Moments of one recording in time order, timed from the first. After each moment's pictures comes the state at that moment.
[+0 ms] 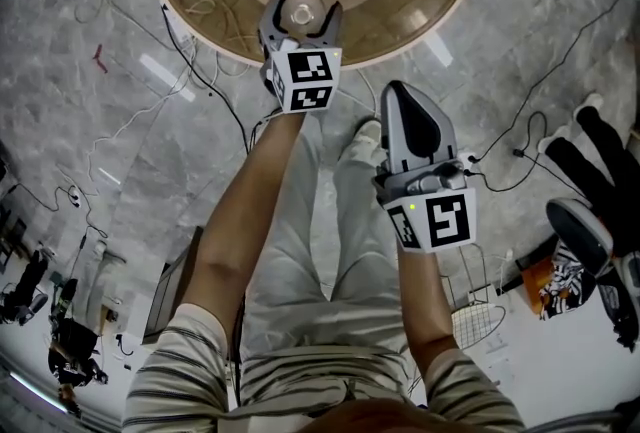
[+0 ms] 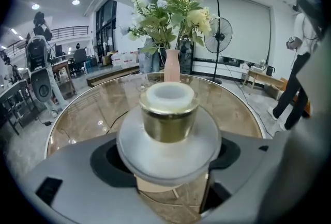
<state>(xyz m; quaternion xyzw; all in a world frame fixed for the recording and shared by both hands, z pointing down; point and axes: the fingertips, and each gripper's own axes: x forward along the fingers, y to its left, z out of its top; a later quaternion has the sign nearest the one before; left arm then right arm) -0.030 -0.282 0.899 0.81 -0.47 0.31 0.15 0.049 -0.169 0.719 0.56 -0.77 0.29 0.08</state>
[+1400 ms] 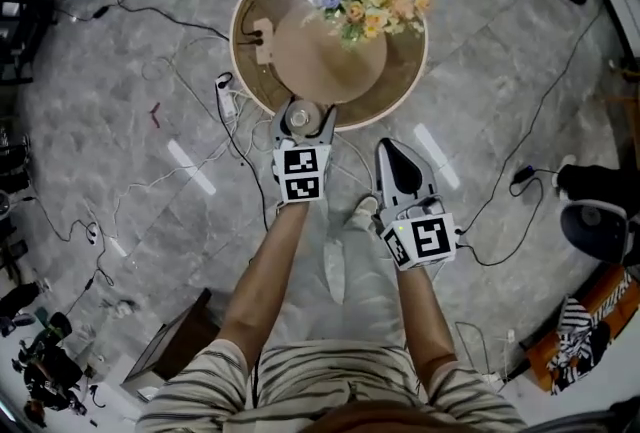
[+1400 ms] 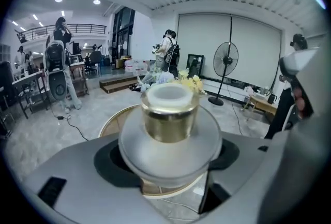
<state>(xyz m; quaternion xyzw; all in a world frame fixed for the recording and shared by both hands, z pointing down) -0.060 -0.236 0.676 0.80 -0.51 0.24 0.20 0.048 -0.155 0.551 0.54 -0.81 0.21 0.04</state>
